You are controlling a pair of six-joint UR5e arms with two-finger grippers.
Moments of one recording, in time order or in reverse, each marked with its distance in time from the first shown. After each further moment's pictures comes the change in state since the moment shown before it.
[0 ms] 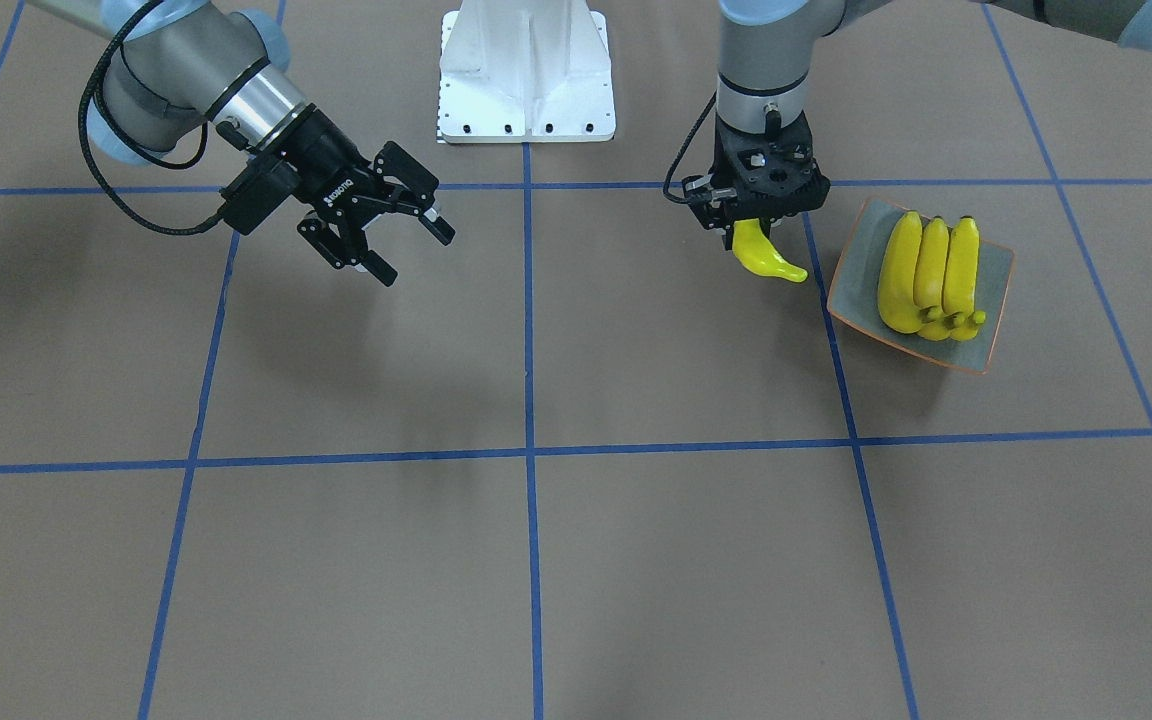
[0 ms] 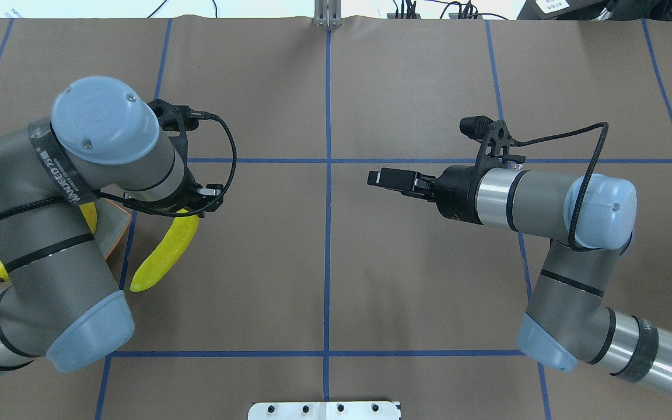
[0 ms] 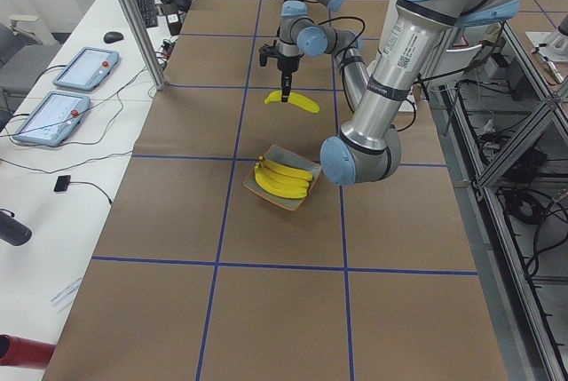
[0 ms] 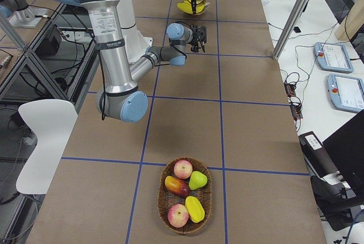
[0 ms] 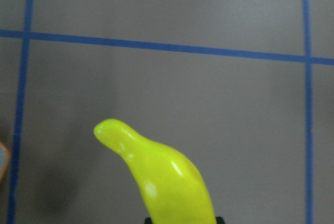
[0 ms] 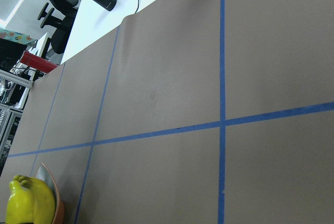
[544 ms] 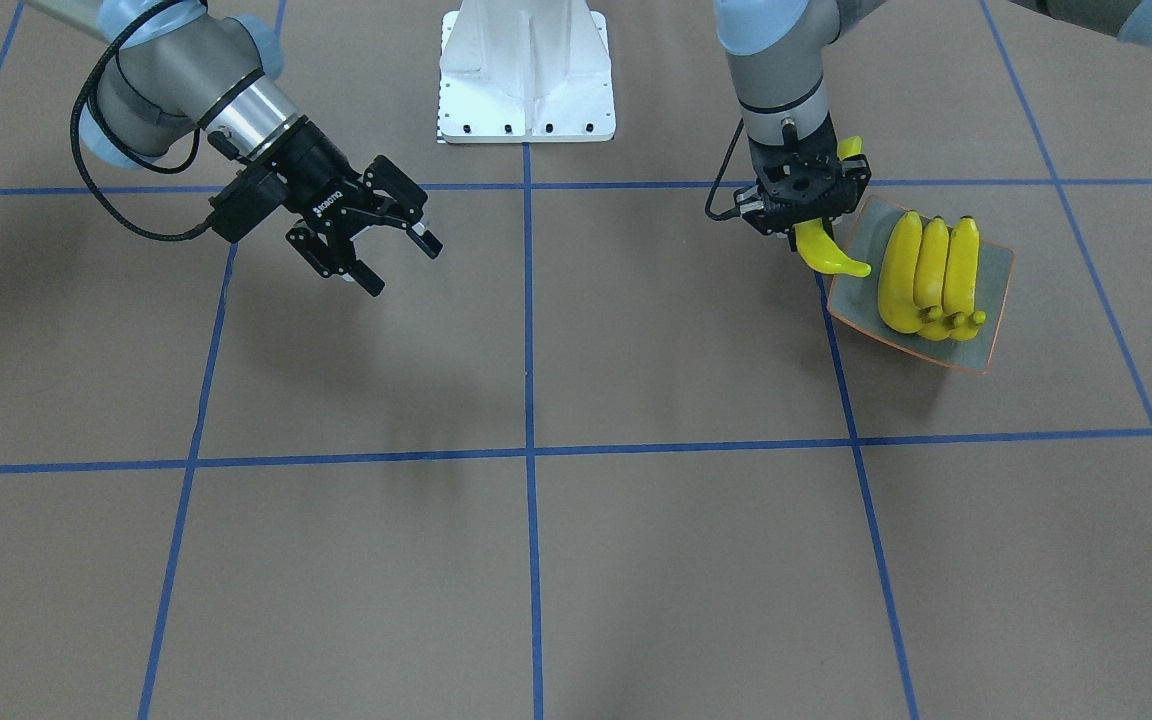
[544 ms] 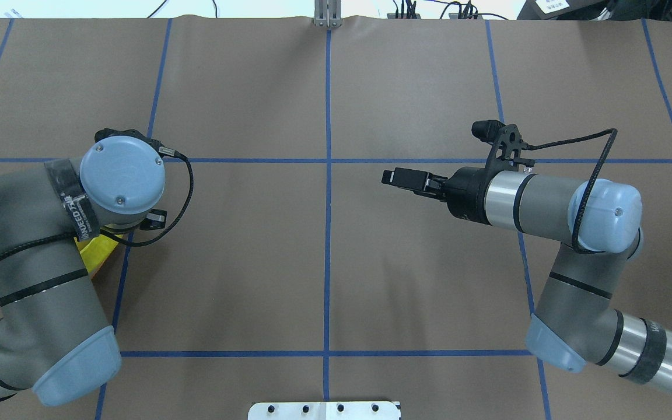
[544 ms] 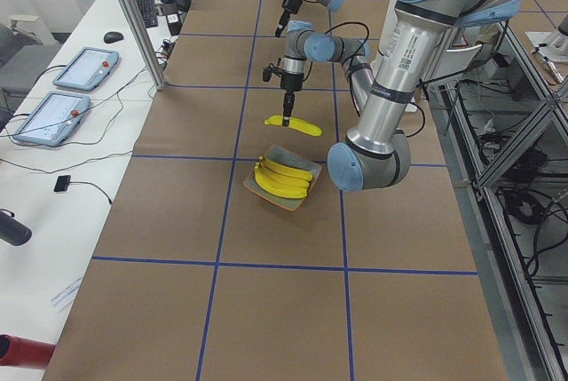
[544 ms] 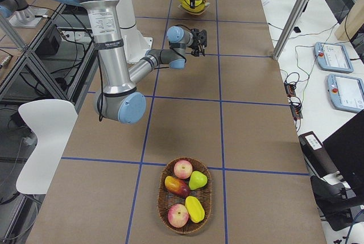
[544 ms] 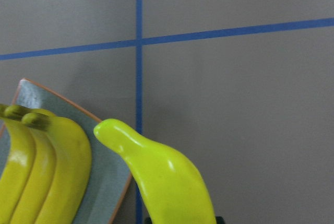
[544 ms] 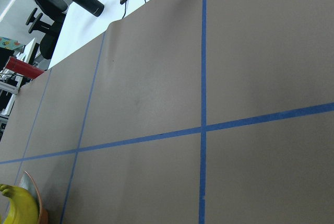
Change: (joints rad) left arm 0.043 0.070 0.002 0.176 0.173 0.045; right arm 0.003 -0.022 -0.008 0.000 -0.029 0.005
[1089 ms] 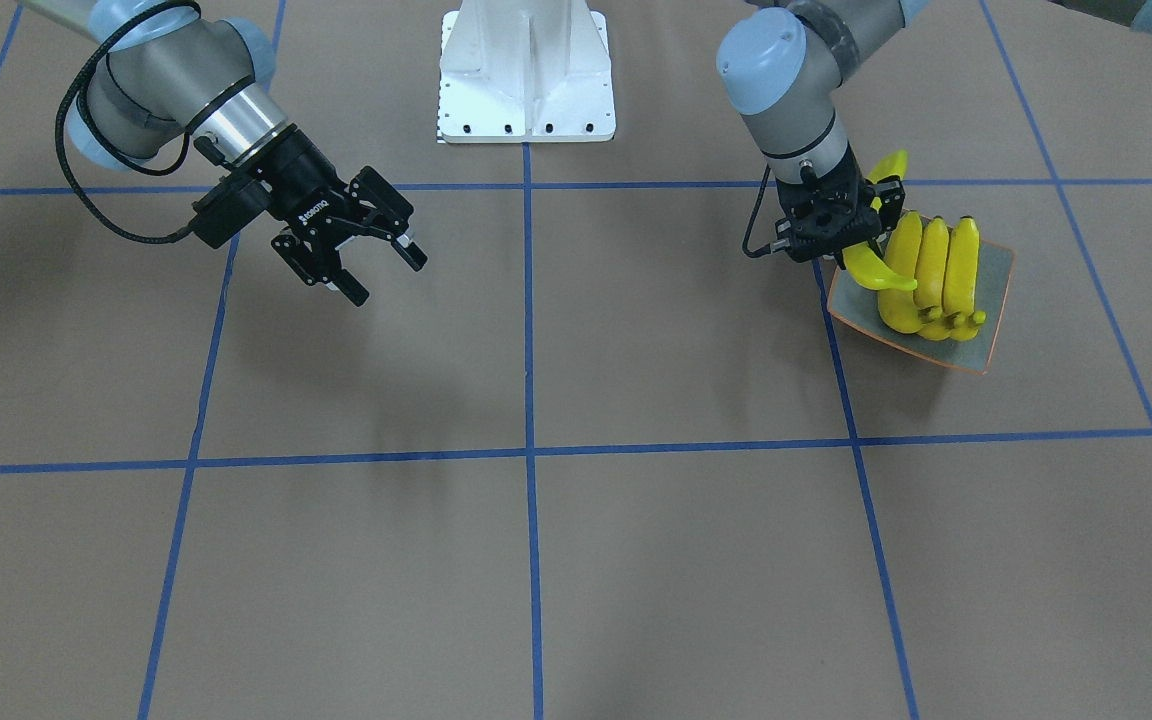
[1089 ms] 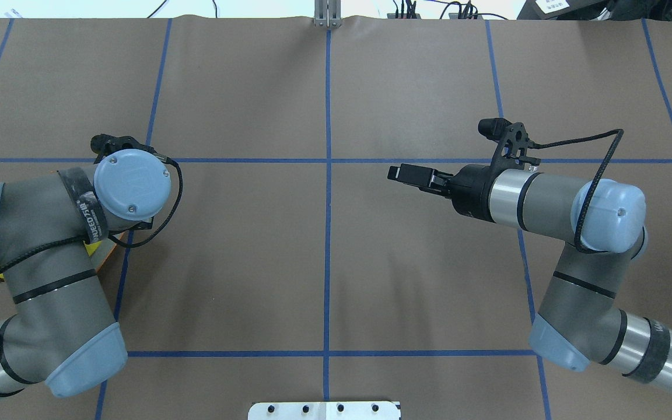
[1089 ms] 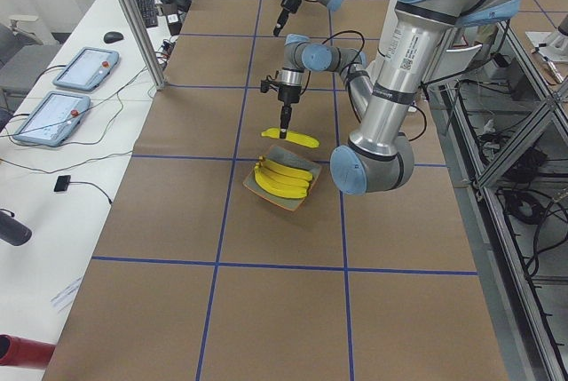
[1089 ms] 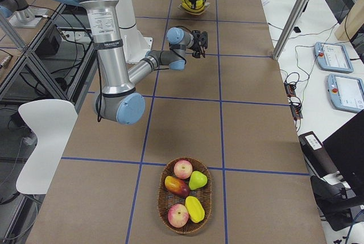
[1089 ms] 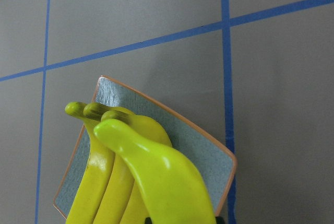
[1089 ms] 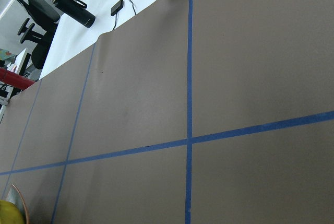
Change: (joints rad) left arm 0.003 0.016 0.069 0.010 0.059 0.001; right arm 0.005 -0.009 0.000 -0.001 -0.018 0.004
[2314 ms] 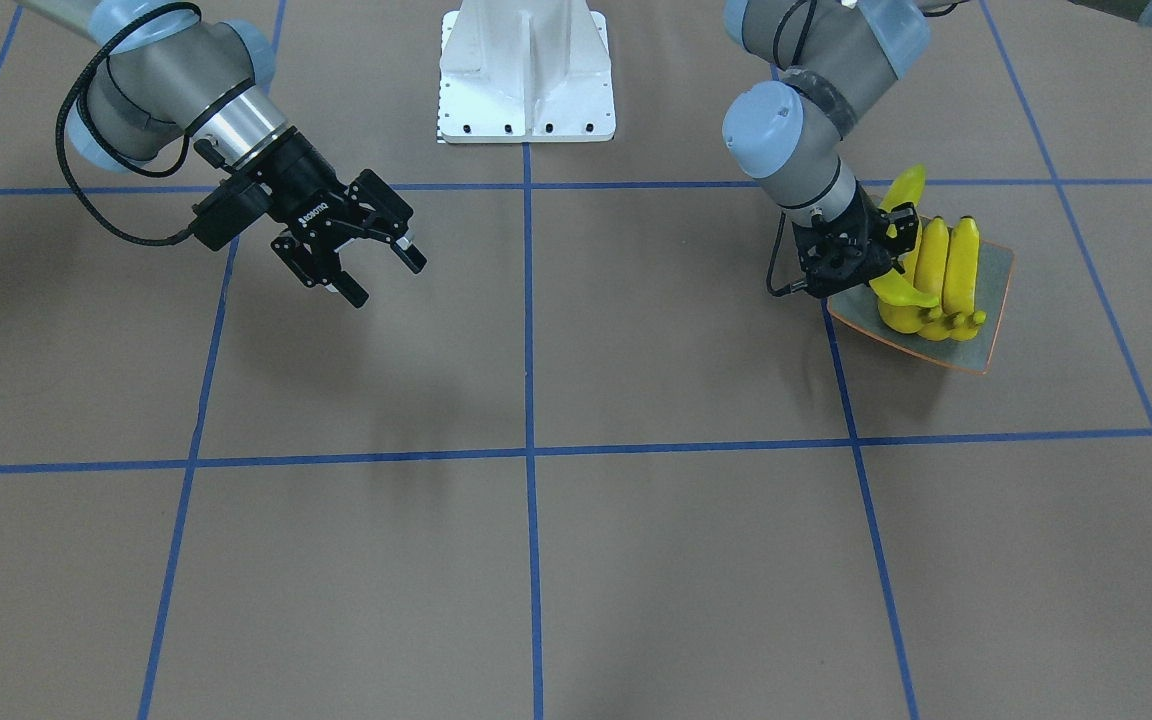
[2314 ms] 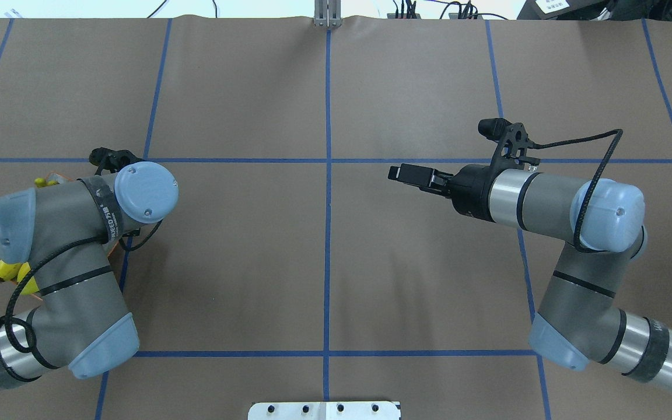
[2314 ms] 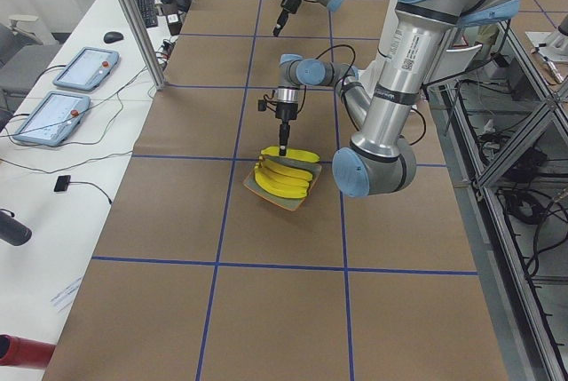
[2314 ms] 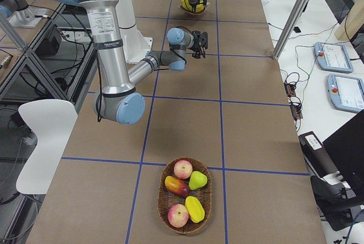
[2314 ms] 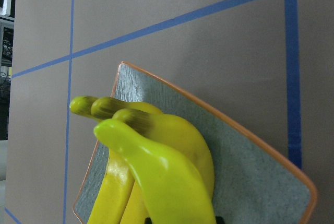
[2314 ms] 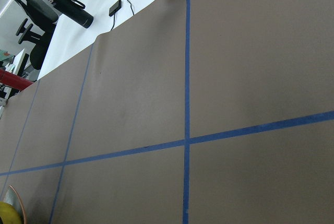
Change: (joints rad) left arm 0.002 0.024 0.109 -0.006 0.002 0.000; right arm 0.001 0.001 -0.006 0.001 0.002 0.001
